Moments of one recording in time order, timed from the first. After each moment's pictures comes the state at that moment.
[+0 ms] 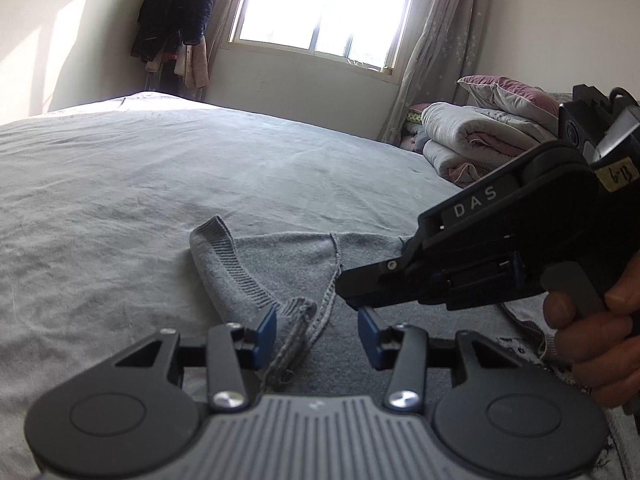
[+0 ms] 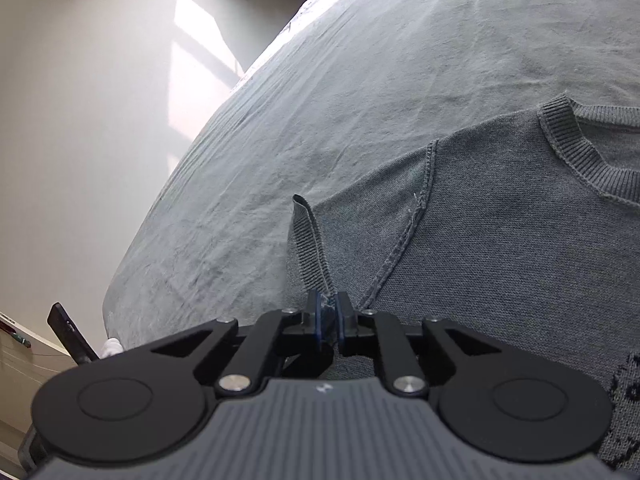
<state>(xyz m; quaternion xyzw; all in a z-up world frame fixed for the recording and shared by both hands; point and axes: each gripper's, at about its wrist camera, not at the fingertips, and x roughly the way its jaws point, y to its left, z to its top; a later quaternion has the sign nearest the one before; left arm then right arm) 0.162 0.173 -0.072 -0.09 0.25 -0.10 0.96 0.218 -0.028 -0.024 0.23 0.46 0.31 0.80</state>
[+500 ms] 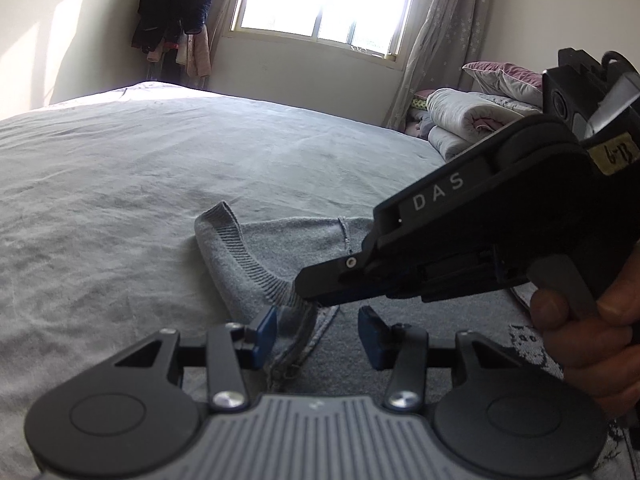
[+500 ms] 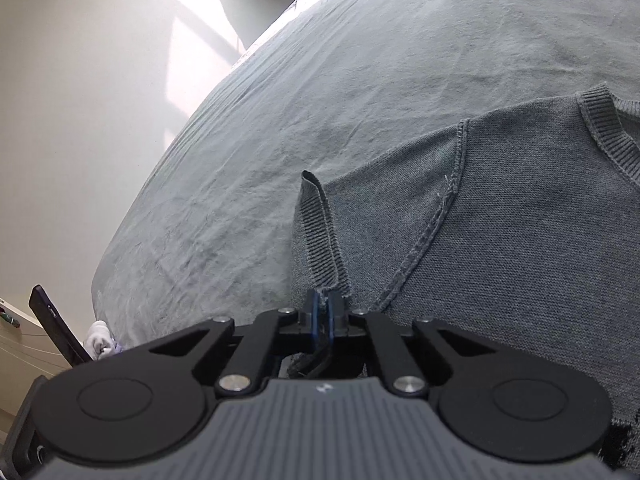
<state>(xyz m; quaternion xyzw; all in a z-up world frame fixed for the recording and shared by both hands) 0.161 0.174 -0.077 -0.09 0.26 -0.09 0.96 0.227 -0.002 -0.030 0.20 0.47 0.33 0.79</state>
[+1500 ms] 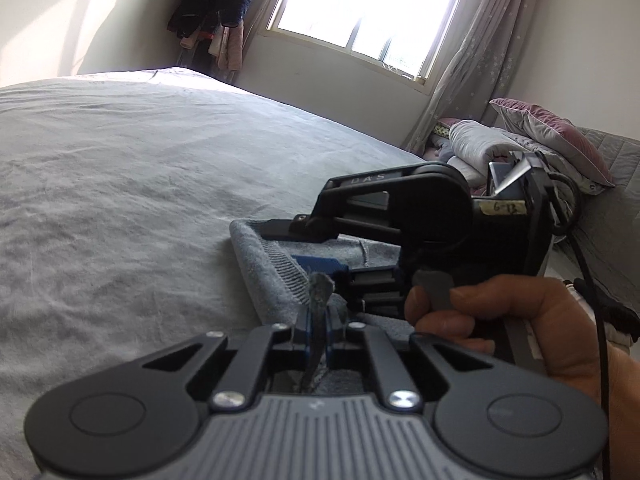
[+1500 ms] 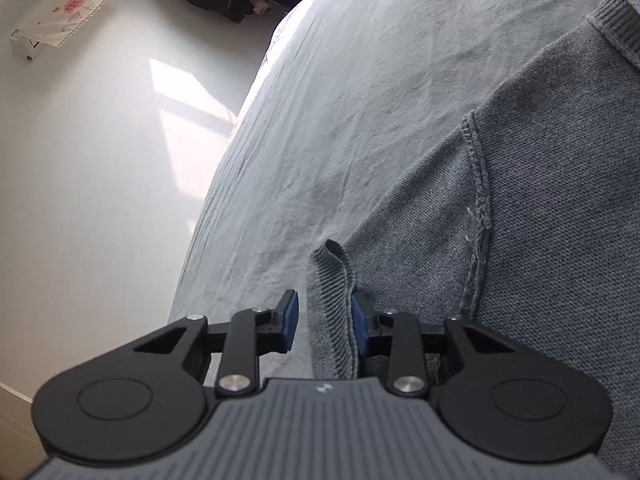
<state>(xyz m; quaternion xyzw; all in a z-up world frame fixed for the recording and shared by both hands) 0.161 0.193 -0.070 -0.15 0.26 -0.07 0.95 0.288 0.017 -0.083 0.38 0.44 0.29 0.76</state>
